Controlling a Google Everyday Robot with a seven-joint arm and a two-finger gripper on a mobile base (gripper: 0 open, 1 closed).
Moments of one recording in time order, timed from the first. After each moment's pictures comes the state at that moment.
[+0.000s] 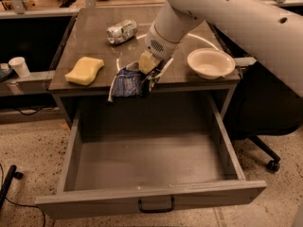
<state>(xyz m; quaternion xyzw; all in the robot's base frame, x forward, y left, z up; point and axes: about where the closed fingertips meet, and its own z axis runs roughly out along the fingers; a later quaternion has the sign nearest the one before) 0.632 0.002 0.871 -0.49 0.83 0.10 0.23</state>
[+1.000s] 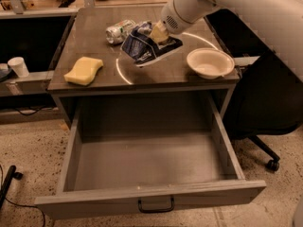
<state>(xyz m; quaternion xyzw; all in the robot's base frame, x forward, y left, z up) 0.708 -0.028 0.928 -0.45 0.81 0.07 0.37</state>
